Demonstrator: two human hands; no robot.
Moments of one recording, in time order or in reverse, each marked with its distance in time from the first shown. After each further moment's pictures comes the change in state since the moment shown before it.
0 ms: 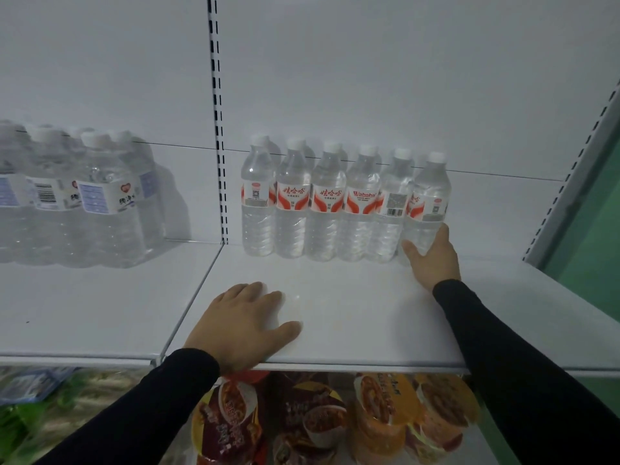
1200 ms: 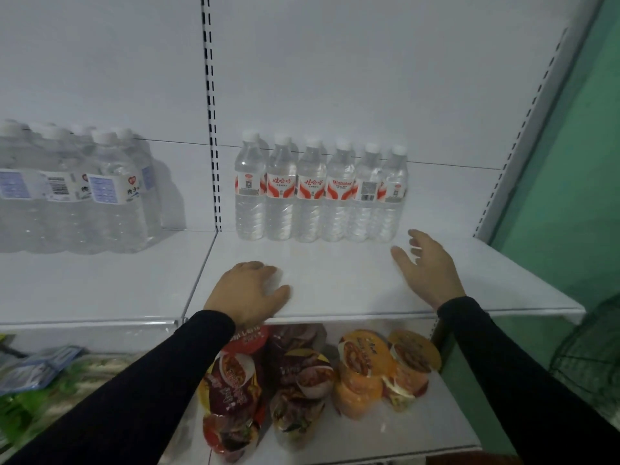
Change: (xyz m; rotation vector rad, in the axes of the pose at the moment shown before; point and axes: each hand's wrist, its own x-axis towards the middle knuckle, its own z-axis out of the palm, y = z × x) left_hand -0.007 -0.002 0.000 -0.131 0.086 0.014; right_hand -0.123 -0.045 -0.070 -0.146 -0.105 -0.076
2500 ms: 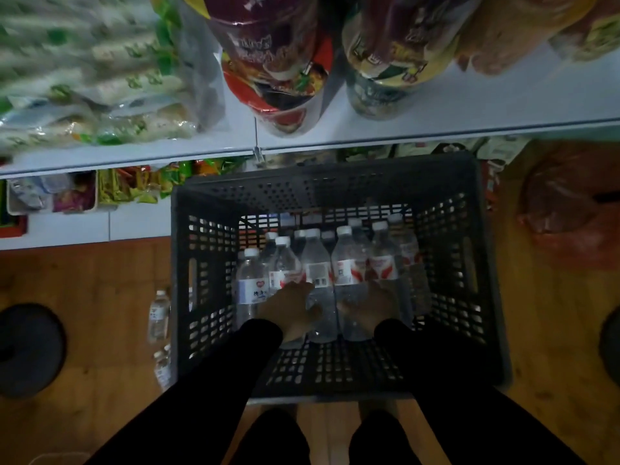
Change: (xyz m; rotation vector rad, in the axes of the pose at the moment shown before) left_hand -0.363 -0.118 0.397 -0.192 -1.138 -0.431; right_hand -0.508 0.255 0.347 -0.097 -1.040 0.960
